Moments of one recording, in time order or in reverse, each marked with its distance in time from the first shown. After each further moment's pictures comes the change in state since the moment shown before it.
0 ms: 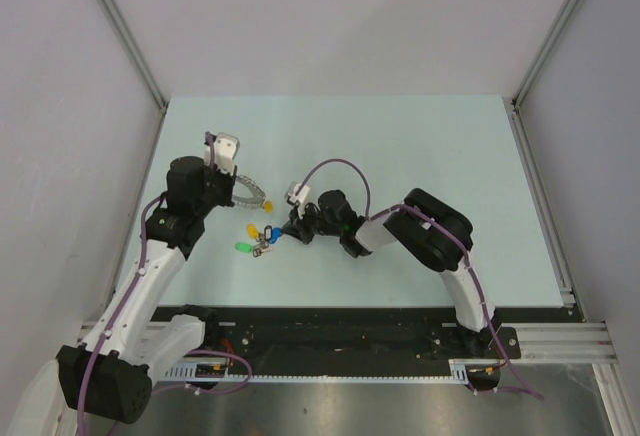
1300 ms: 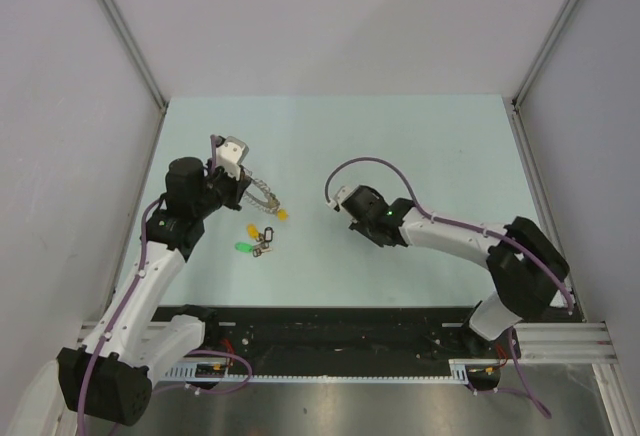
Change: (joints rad) left arm 0.001 -0.012 -0.011 0.029 0.239 0.018; right arm -0.024 -0.611 -0.051 -1.363 0.734 -0.230
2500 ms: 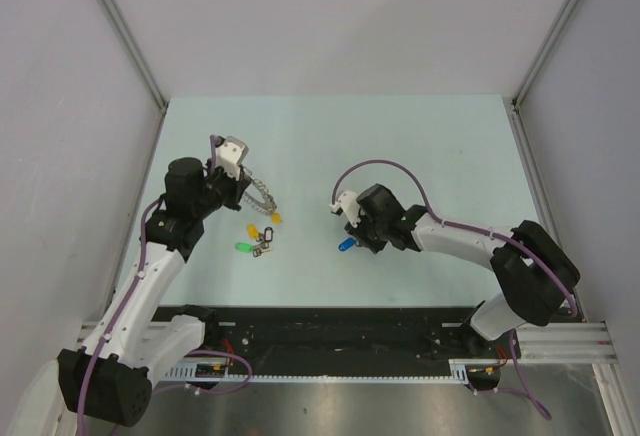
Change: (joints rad) left arm 0.000 -0.006 0.000 -0.001 0.001 0.000; right arm -0.062 -0.025 -0.095 0.231 -0.364 -0.048
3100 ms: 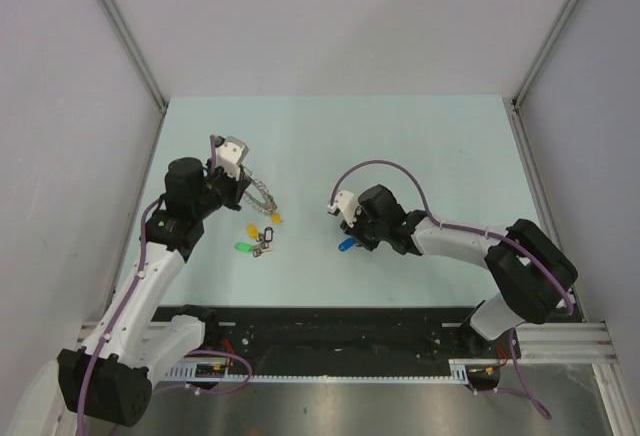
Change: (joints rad) left arm 0.000 0.000 0.000 0.000 0.002 0.000; right arm -0.018 0.004 -0.100 0.237 -0.107 -0.047
